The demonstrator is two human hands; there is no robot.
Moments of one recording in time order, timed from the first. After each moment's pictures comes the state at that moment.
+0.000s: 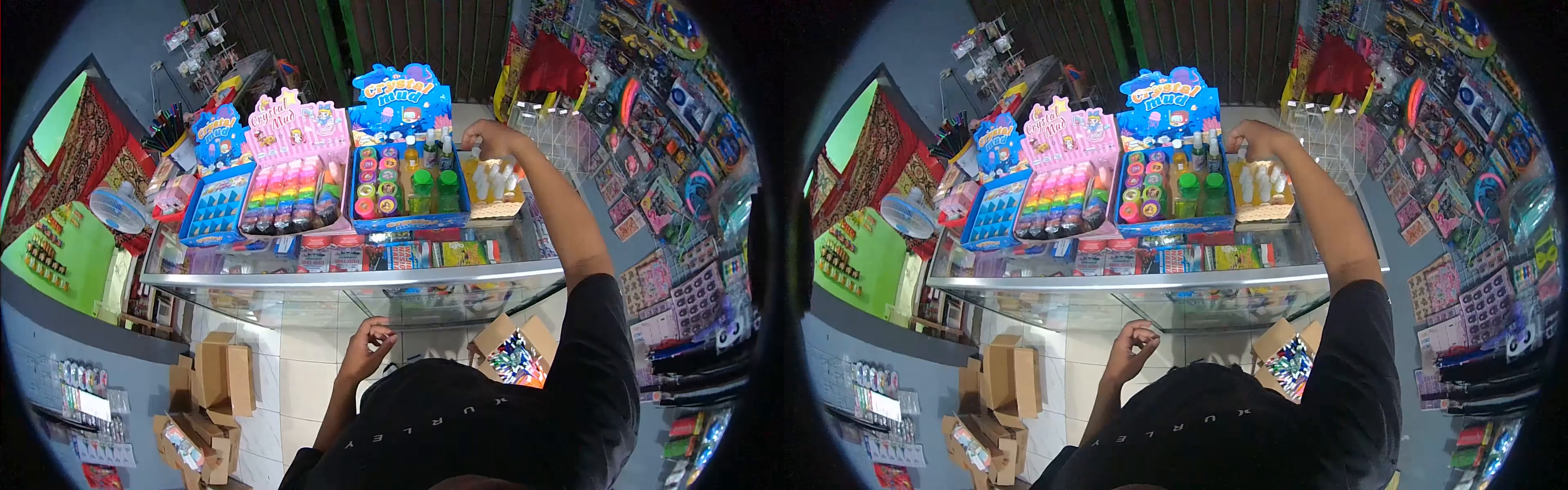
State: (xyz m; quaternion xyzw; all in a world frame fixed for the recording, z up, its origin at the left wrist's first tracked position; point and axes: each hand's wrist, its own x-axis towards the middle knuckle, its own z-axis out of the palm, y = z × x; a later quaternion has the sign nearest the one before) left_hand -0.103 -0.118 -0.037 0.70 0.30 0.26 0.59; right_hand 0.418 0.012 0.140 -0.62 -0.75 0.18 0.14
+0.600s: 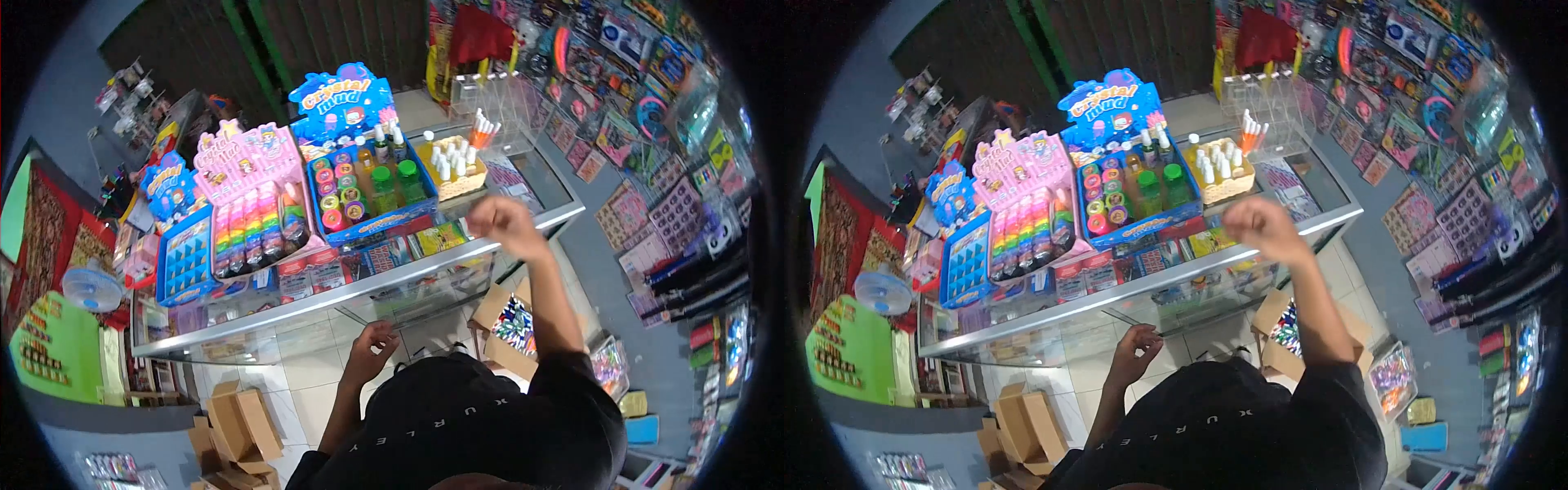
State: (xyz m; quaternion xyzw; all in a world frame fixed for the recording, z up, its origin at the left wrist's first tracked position) left_hand -0.108 -0.084 -0.041 0.76 0.22 0.16 0.60; right_hand 0.235 -0.213 0.104 -0.55 -0.46 0.29 0.63
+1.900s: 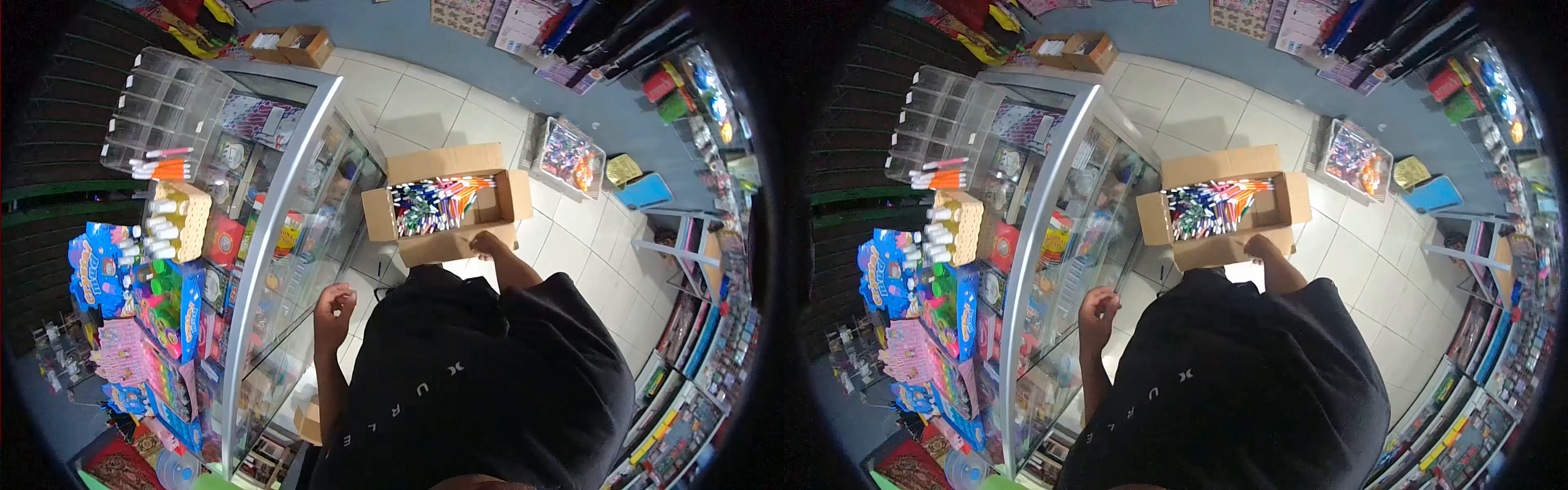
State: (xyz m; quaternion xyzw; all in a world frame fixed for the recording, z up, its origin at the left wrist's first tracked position) left_hand 0.080 -0.212 -0.094 0.79 0.13 -0.11 0.60; right_hand 0.169 -0.649 -0.394 -0.78 0.16 0.52 0.31
